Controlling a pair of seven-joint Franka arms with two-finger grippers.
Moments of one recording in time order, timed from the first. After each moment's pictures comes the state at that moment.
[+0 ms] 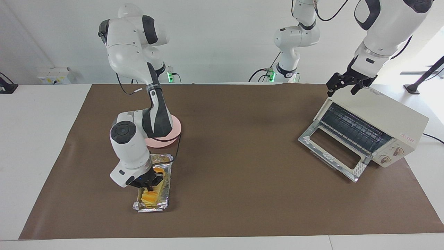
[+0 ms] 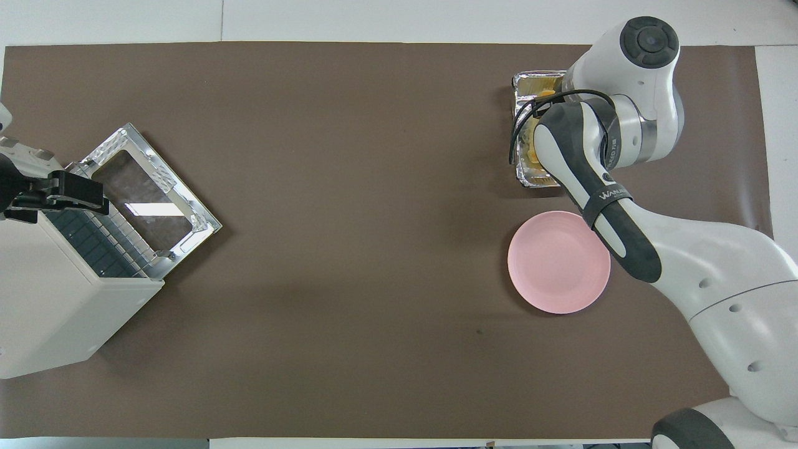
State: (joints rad) left arm 0.04 -0.05 -0.10 -1.66 -0.02 1.55 -0.10; right arm 0.11 0.70 0.03 -1.33 -0.07 2.13 0.04
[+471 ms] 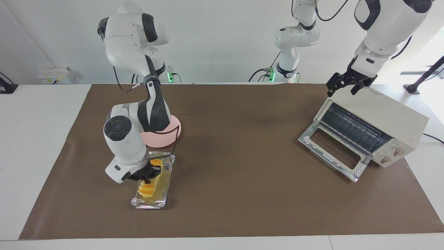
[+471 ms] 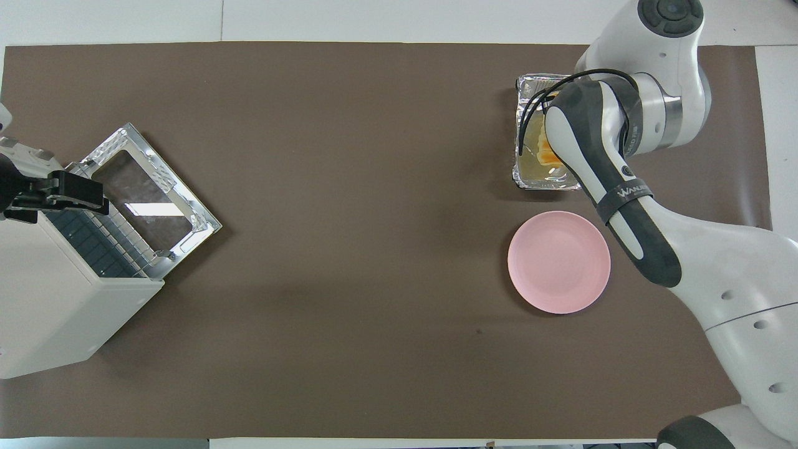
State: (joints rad) left arm 0.04 -0.05 -0.10 -1.66 -0.02 1.55 -0.10; right arm 0.11 0.68 0.03 -1.25 -0.07 1.96 0.04
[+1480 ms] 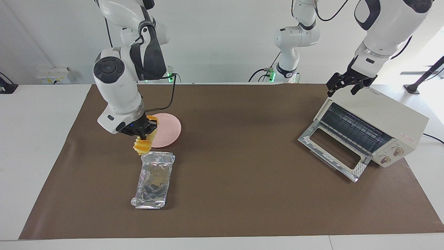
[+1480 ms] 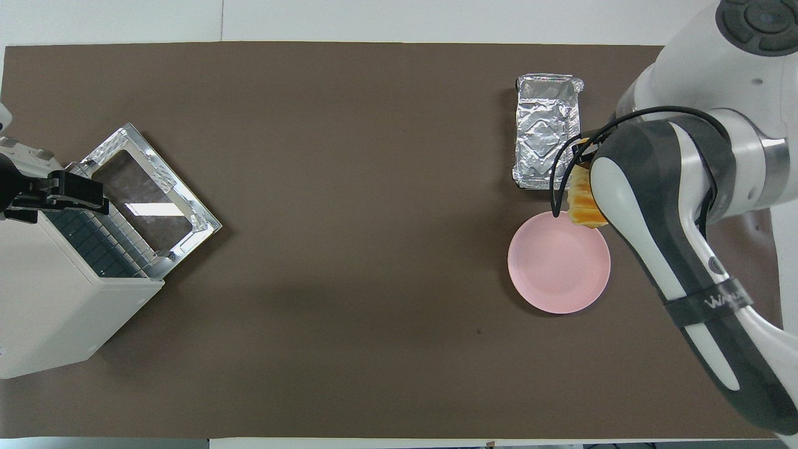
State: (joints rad) left arm 0.04 -0.05 -0.10 -1.66 -0.02 1.55 -0.10; right arm 0.12 0.22 0.04 -1.64 -0.06 1.79 0.04
